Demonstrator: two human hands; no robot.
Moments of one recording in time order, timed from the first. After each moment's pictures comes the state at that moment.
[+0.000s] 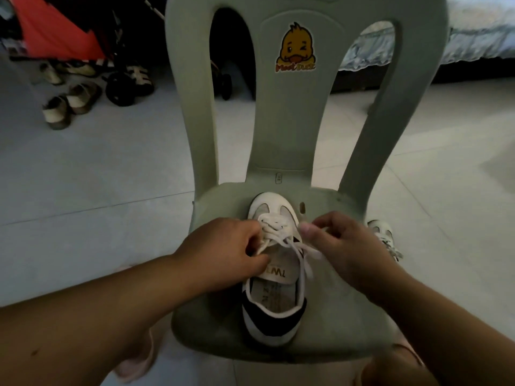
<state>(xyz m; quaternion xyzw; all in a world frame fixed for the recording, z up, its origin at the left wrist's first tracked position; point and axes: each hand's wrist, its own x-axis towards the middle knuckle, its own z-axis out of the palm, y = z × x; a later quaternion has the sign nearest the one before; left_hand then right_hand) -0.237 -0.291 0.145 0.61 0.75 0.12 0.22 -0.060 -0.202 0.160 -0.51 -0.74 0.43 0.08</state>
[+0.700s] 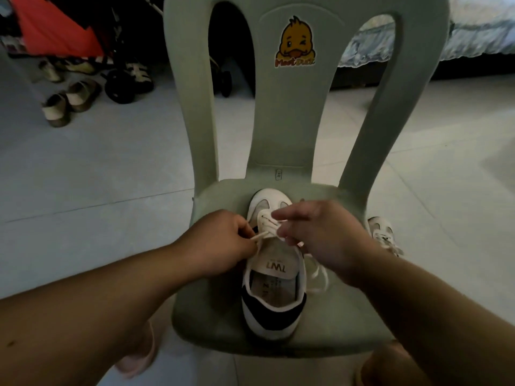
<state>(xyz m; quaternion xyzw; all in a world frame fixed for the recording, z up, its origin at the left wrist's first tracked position) -0.239 -0.290 0.154 0.46 0.78 0.19 0.38 -0.089 -0.205 0.178 -0.41 -0.75 0.51 0.05</state>
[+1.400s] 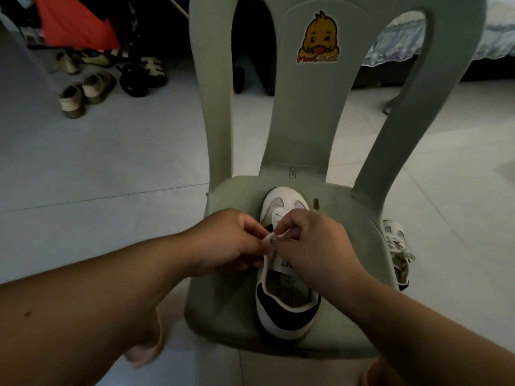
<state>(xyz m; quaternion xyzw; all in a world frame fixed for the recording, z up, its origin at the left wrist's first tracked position) -0.253 -0.296 0.154 0.36 0.69 0.28 0.56 -0.106 -0.229 0.157 -0.43 -0.81 0.39 0.07</state>
